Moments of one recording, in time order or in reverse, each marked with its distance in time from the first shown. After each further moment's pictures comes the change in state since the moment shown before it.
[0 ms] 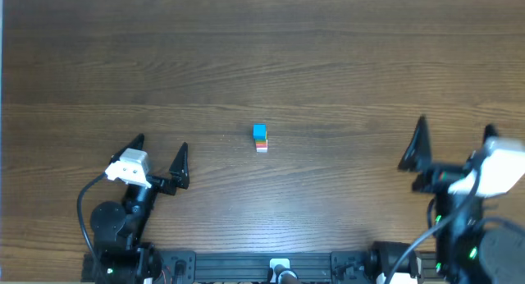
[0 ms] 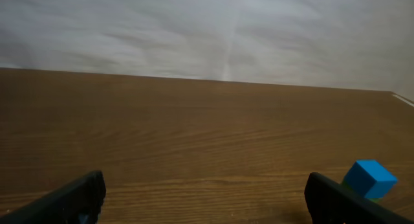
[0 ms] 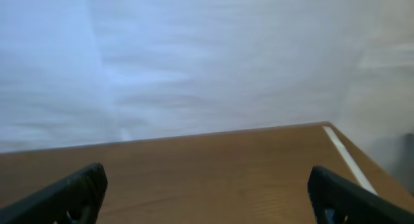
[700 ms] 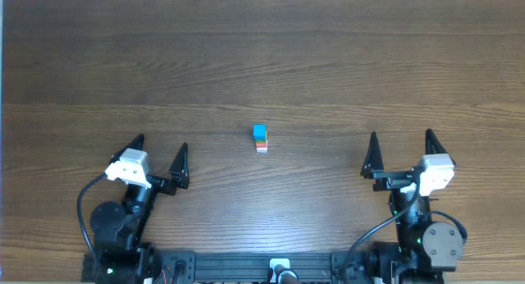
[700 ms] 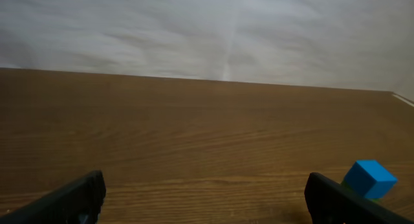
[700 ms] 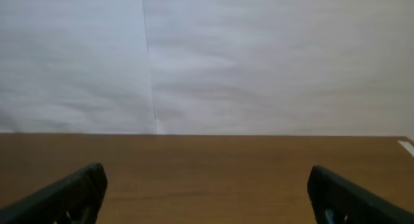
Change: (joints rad) left arm 0.000 0.000 0.000 0.000 0.000 0.000; right arm 0.025 -0.311 -0.631 0.444 -0.147 0.012
